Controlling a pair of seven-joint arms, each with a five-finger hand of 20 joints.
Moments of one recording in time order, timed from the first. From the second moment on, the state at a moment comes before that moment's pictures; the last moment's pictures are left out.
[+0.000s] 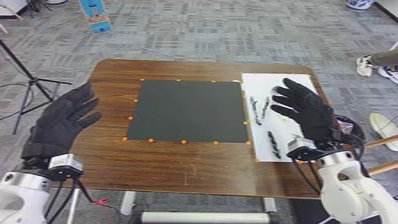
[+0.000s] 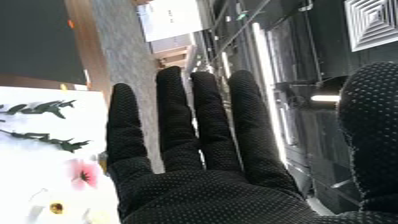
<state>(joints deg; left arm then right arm) 133.4 -55.7 -110.0 -128.4 42.1 2.6 7.8 -111.0 -53.9 87.4 -112.5 -44.8 1.2 -15.4</state>
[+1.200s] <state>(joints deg) 132.5 -57.1 -110.3 -128.3 41.9 1.1 4.8 -108.2 -32.8 79.9 -123.6 -112.7 10.9 26.4</state>
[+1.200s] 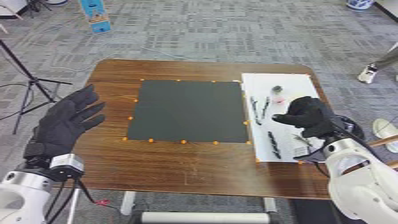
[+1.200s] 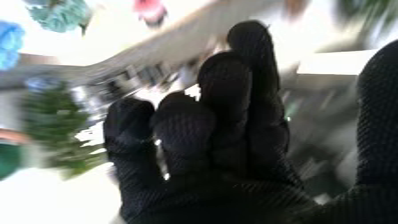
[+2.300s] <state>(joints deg) 131.8 -55.7 -109.0 -127.8 41.2 -0.2 4.7 -90.7 -27.9 52.9 -113.8 -128.3 3.6 33.5</state>
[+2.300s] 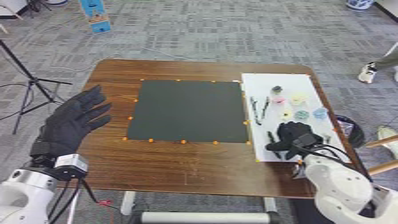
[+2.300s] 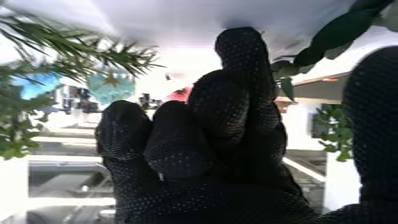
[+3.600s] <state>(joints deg) 131.8 -55.6 -108.8 -127.8 40.5 0.0 4.8 -87.0 -30.4 47.2 -111.1 -128.5 10.6 31.4</state>
